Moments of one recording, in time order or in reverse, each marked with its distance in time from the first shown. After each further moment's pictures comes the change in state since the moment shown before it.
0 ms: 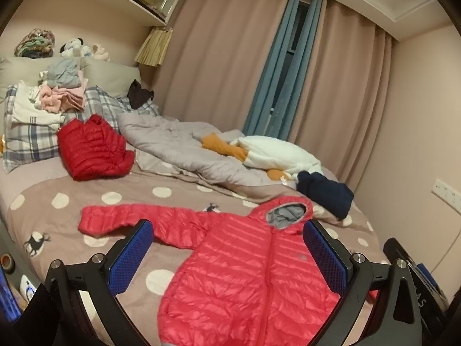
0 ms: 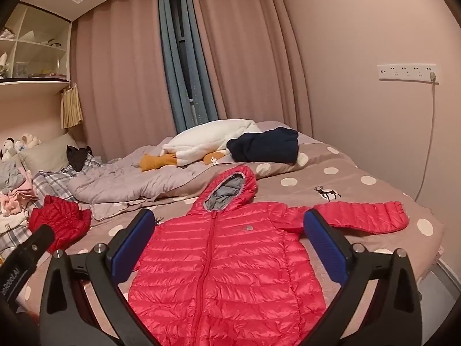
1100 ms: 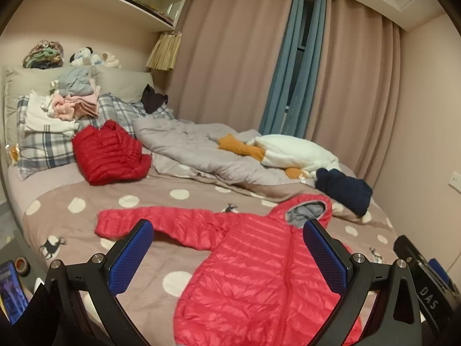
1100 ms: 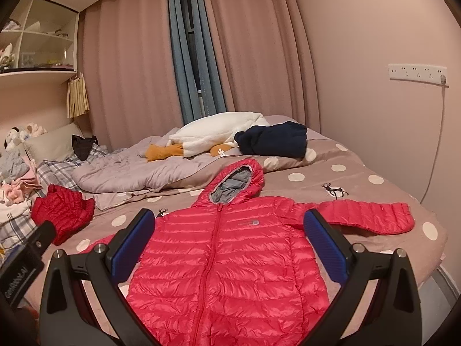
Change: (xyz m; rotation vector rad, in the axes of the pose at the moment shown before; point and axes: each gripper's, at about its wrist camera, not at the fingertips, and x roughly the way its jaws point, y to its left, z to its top) left arm 0.005 0.003 -0.005 0.036 -0.009 0.101; right arm 0.008 0.005 -0.003 -0.025 0.036 0.040
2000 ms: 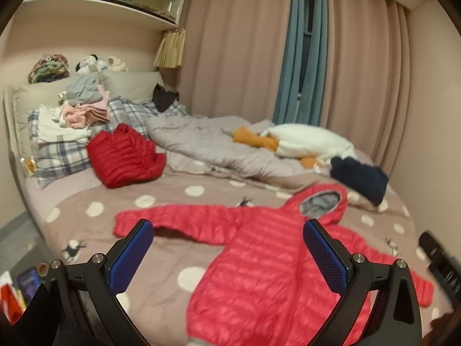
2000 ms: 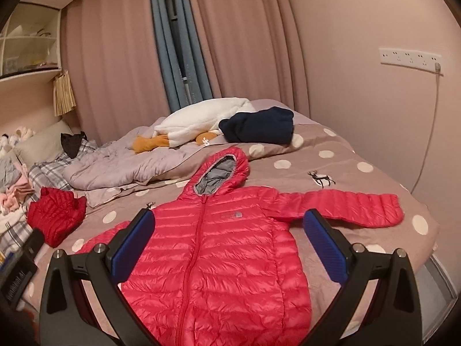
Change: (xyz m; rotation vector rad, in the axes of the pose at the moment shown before) left arm -0.010 -0.025 0.010 0.064 0.059 0.119; right arm 0.002 -0.033 0.028 0.047 0.103 -0.043
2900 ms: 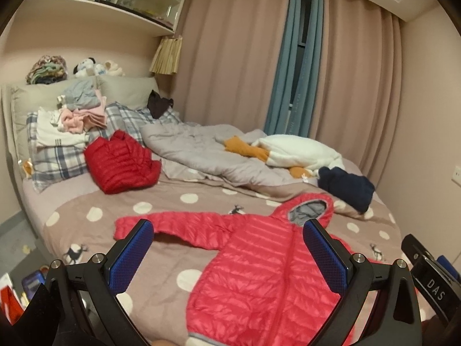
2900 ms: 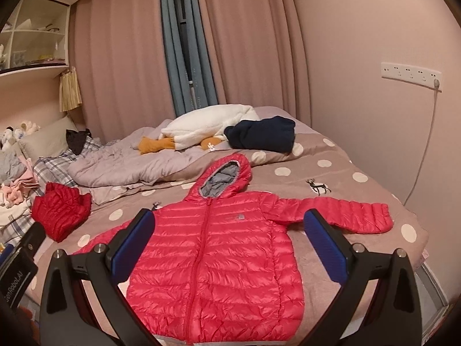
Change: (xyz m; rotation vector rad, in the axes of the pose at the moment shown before) left arm -0.026 0.014 0.012 -0.021 -0.040 -0.062; right arm -0.034 0.021 0.008 -0.053 -0.020 0.007
